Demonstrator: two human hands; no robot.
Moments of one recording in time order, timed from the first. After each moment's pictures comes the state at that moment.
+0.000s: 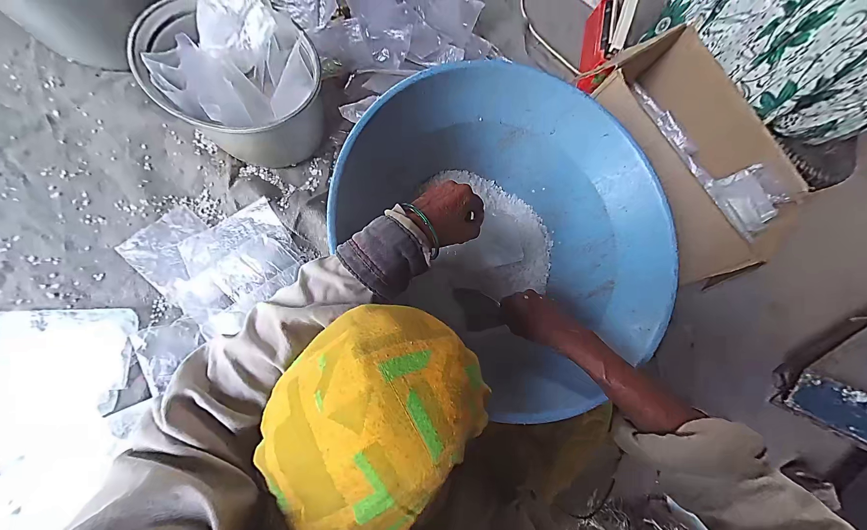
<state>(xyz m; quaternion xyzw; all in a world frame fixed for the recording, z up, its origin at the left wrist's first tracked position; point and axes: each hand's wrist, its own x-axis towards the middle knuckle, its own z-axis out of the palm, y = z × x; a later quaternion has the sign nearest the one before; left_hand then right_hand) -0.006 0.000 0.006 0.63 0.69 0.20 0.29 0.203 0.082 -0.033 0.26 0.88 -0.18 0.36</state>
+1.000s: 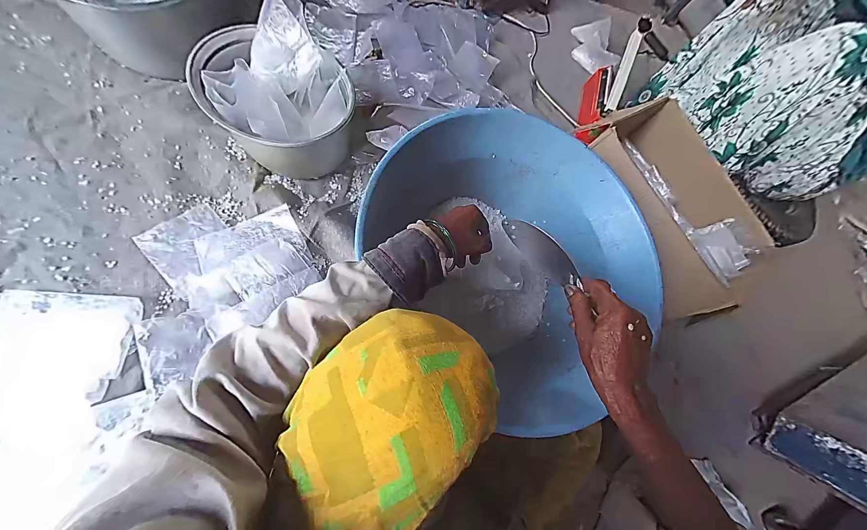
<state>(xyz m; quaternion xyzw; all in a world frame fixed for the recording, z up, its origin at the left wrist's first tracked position) -0.007 -0.001 0.006 0.51 0.70 0.28 0.41 0.239 0.057 0.031 0.40 0.90 -0.08 -0.13</state>
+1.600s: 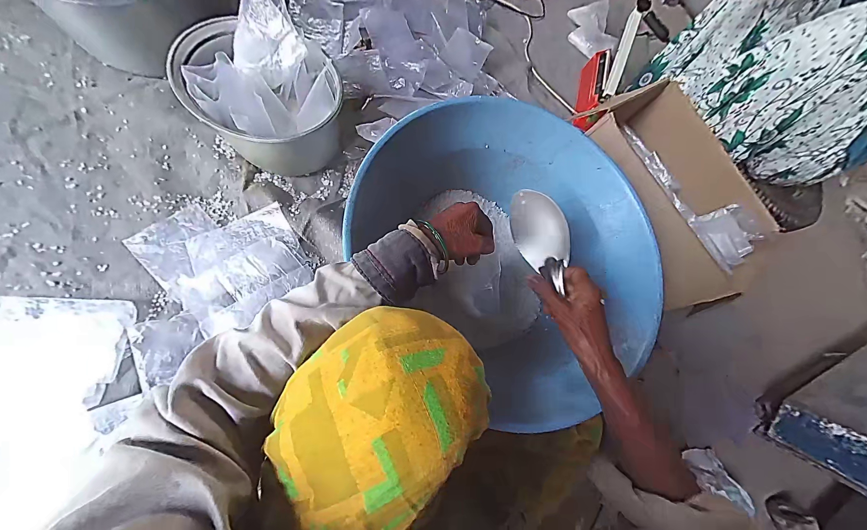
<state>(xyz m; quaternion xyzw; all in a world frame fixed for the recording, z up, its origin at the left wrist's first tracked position) 0.002 -0.007 0.009 0.57 0.66 0.31 0.38 0.225 0.080 0.002 0.46 0.83 -0.30 -0.10</state>
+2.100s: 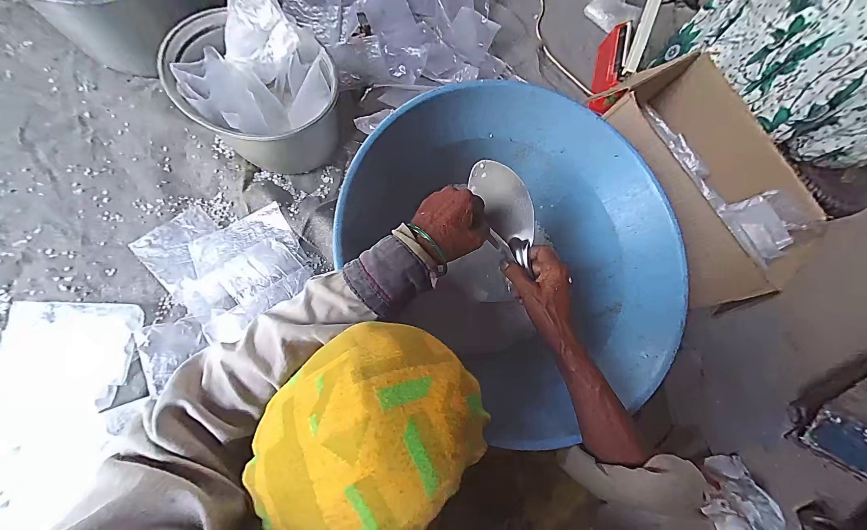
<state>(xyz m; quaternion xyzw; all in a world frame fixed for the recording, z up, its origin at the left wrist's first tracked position) 0.000 -0.005 0.006 0.56 0.75 0.27 0.23 0.180 0.079 -0.030 0.40 0.83 -0.36 -0.14</state>
